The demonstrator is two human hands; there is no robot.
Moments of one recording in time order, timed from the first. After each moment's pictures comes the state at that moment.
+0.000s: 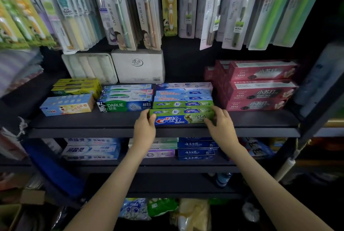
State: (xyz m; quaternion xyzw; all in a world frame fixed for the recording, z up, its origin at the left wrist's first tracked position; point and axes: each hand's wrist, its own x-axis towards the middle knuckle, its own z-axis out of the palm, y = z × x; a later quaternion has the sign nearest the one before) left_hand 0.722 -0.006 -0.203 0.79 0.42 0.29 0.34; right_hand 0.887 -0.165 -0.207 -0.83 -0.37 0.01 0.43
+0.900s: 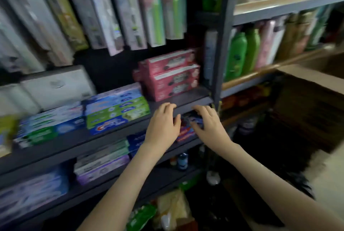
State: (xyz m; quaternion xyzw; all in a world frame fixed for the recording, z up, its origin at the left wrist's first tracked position) left_hand 0.790 -0.199 -0.153 0.96 0.07 0.19 0.20; right_hand 0.860 -0.347 -0.193 -0.86 -0.34 -0.14 0.36
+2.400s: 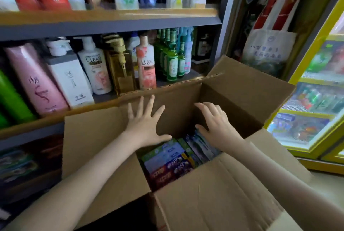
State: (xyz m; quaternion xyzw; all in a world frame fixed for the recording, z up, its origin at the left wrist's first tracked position) left_hand 1.301 -0.757 -0.166 1.00 0.04 -0.05 -0.04; right_hand 1.343 -0.986 -0.152 -0.93 -0.33 -0.10 0.14
